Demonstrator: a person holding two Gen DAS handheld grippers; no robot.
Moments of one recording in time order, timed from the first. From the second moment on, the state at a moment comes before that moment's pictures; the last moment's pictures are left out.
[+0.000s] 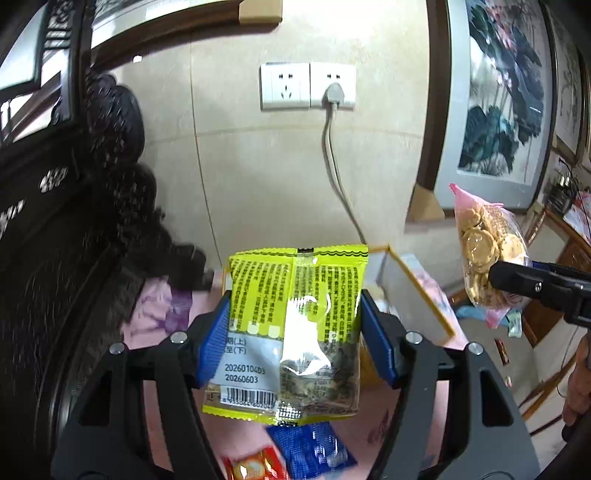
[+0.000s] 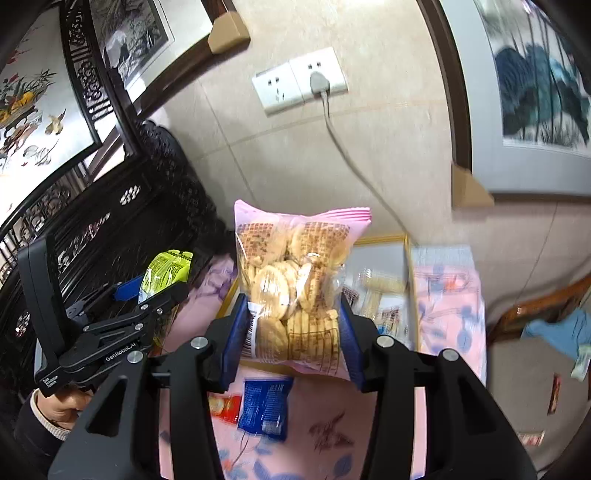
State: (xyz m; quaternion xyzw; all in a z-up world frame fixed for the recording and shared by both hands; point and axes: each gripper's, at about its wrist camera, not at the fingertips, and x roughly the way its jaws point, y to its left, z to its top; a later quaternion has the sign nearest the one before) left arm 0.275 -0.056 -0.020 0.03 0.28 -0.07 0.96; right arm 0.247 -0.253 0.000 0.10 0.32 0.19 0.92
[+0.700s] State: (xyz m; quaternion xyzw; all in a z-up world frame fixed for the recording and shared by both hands) left arm 0.336 -0.049 -0.030 0.01 0.29 0.00 0.96; right arm 0.297 -0.253 -0.017 0.09 0.30 0.15 0.94
